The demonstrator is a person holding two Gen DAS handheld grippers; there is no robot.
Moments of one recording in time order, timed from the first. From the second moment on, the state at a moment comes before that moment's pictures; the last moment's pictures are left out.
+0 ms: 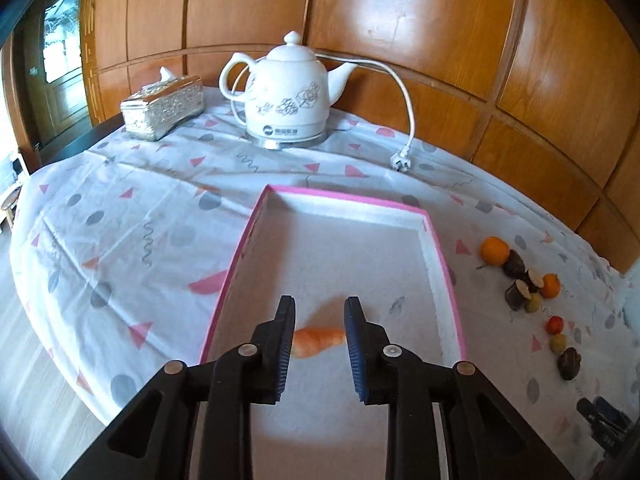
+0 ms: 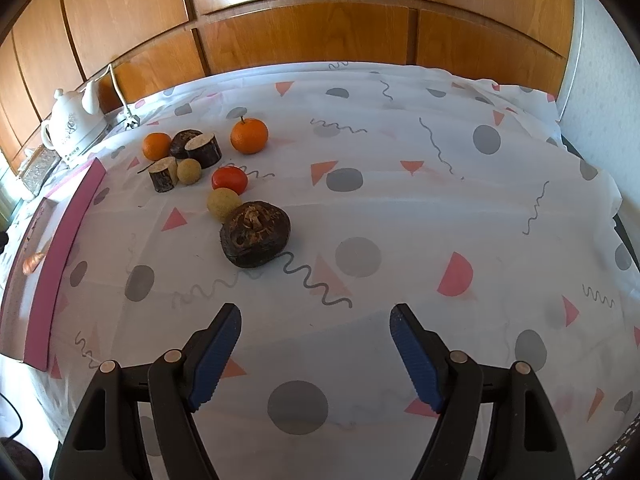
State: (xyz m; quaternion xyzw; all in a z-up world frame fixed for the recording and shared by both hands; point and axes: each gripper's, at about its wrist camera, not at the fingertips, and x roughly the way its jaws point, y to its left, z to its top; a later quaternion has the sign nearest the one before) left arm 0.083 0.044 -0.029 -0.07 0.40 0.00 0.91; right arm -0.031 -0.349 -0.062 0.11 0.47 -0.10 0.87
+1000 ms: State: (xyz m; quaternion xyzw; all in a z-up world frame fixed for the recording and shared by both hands) left arm 0.015 0.073 -0.039 -0.10 0.40 0.07 0.91; right arm 0.003 -0.327 -0.046 0.06 0.46 -0.07 0.88
